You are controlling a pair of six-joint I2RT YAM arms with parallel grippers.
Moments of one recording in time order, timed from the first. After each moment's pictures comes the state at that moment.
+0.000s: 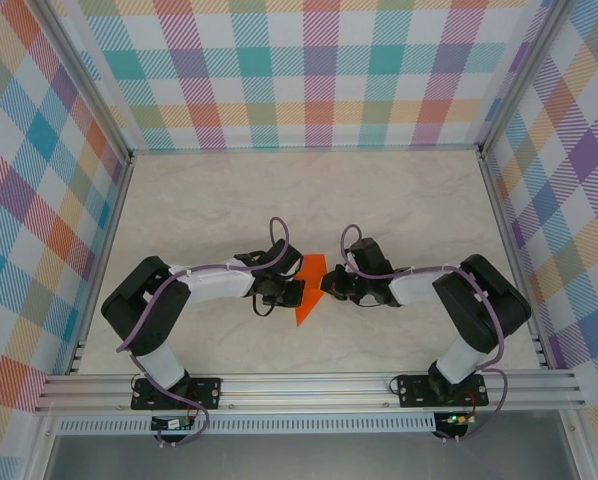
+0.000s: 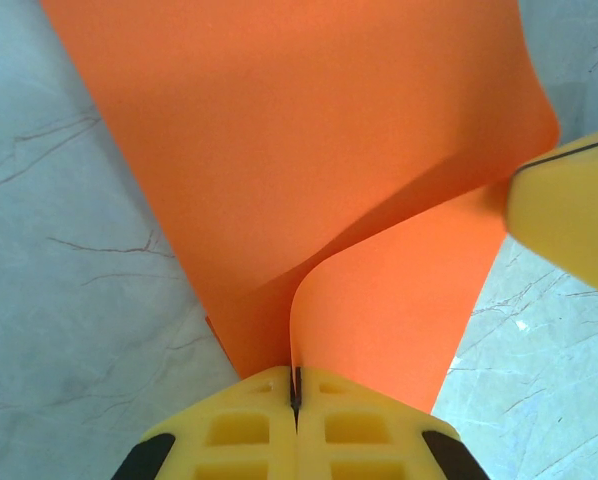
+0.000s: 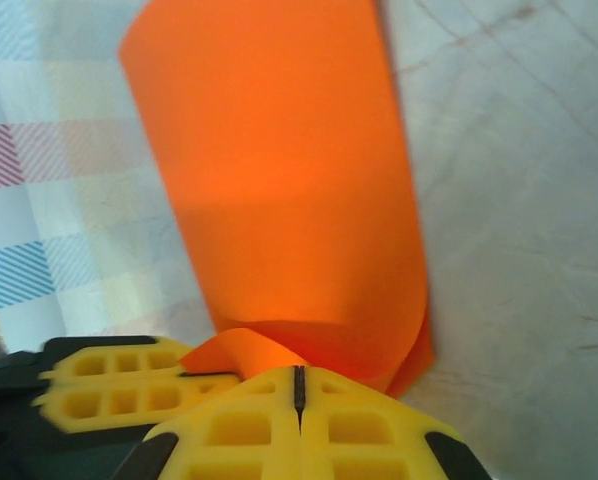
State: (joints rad) left arm -0.78 1.69 0.89 -0.36 0.20 -0.60; right arm 0.61 1.65 0.59 0.24 -0.49 1.00
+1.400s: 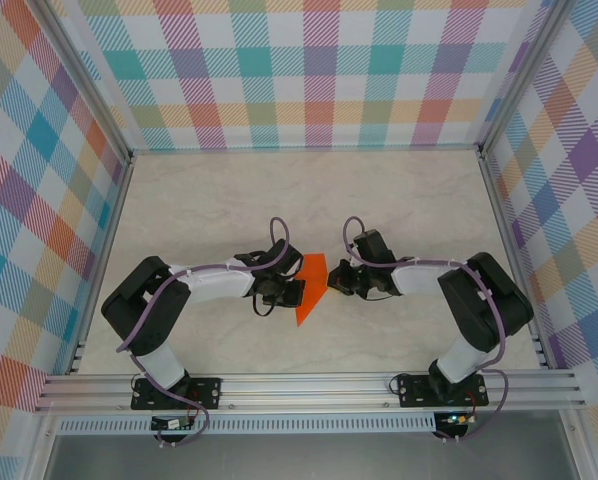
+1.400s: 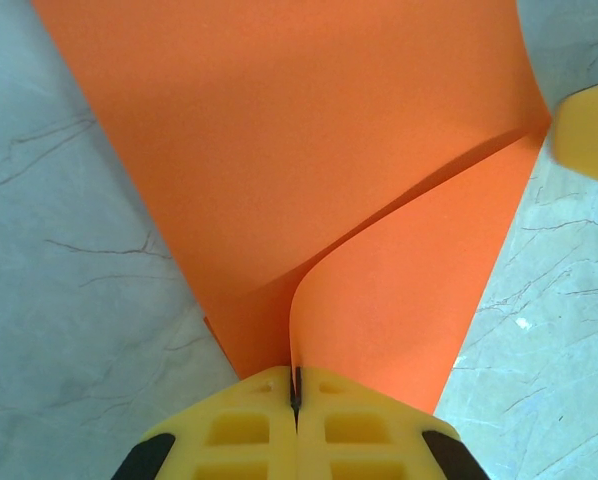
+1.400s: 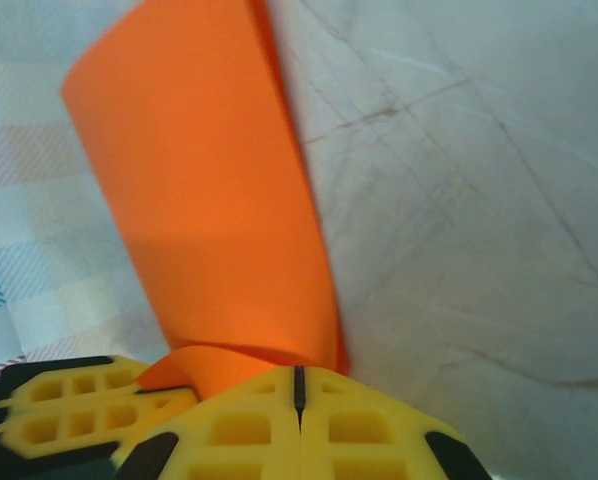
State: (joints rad) left arm -0.78 1.69 0.89 -0.36 0.20 -0.59; right arm 0.55 1.62 0.67 0.03 -0.49 0.89
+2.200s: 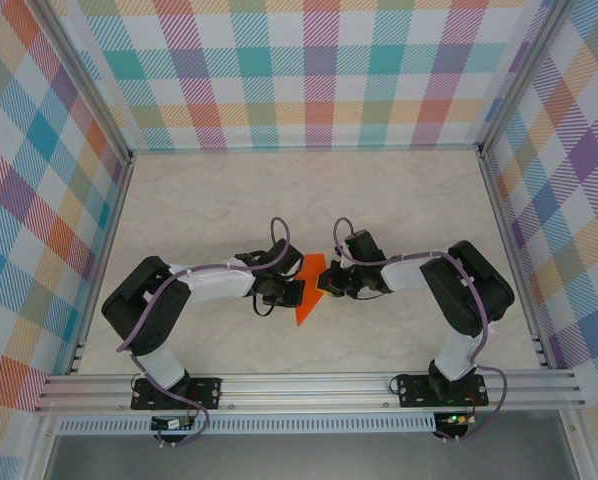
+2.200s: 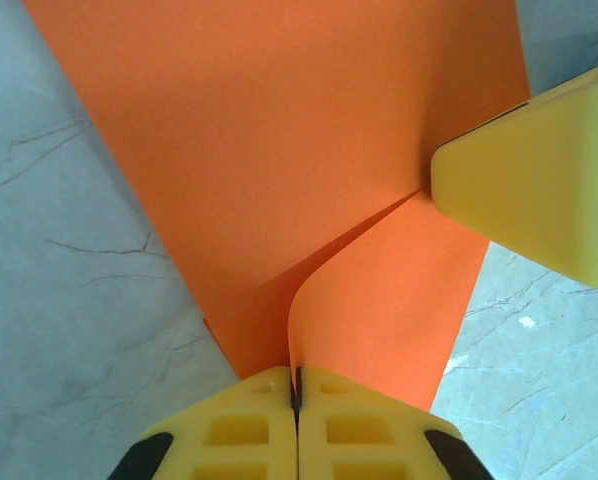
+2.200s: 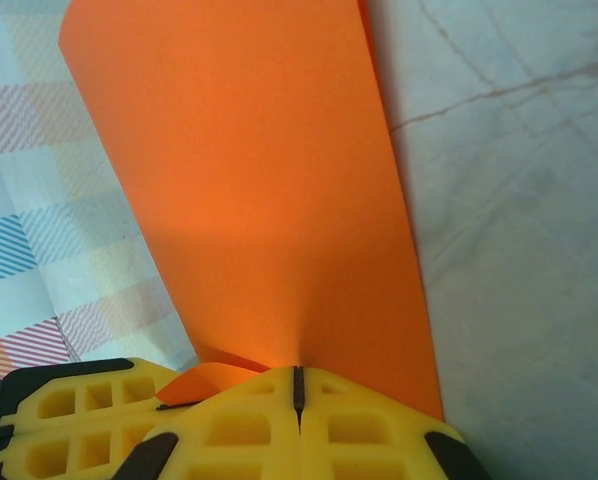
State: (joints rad) left arm -0.78 1.70 0.90 -0.38 0.19 -0.59; right arm 0.58 1.77 0.72 0.11 -0.59 0.92
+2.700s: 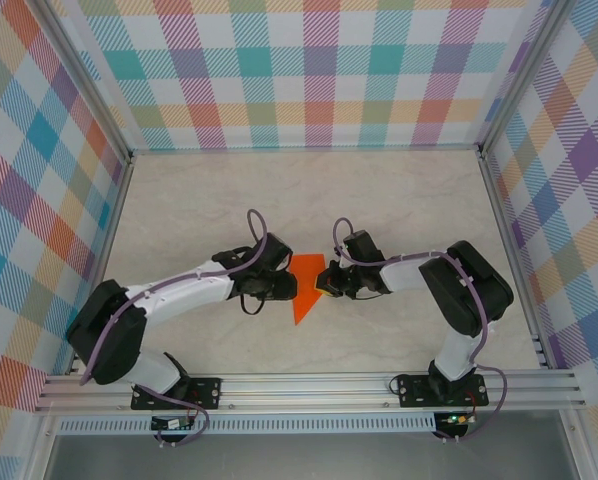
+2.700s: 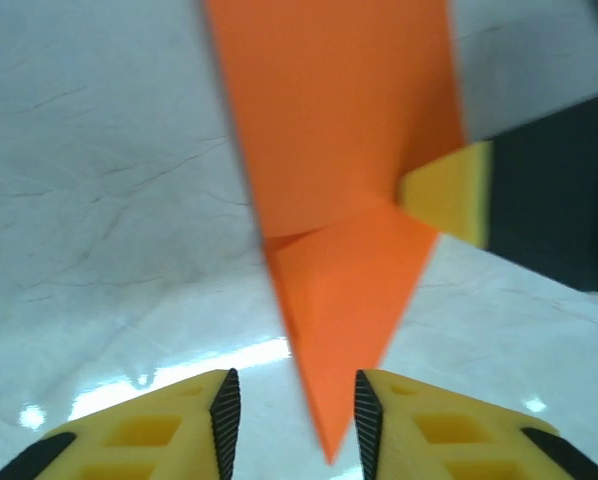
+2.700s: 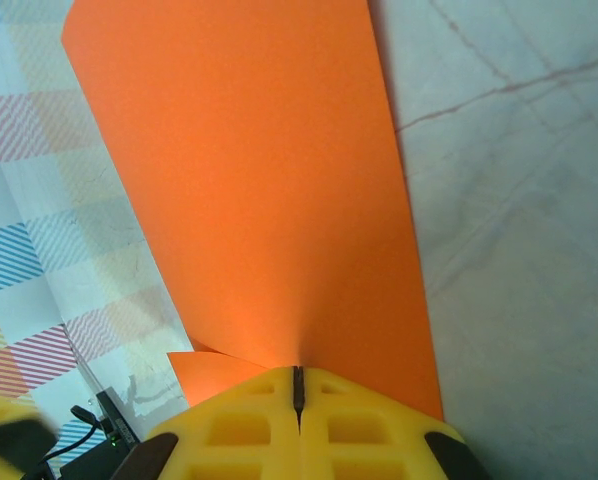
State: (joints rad) left arm -0.78 1.45 0.90 -0.52 0.08 -0.73; right arm 0.59 1.77 0.72 0.13 -0.58 0.96
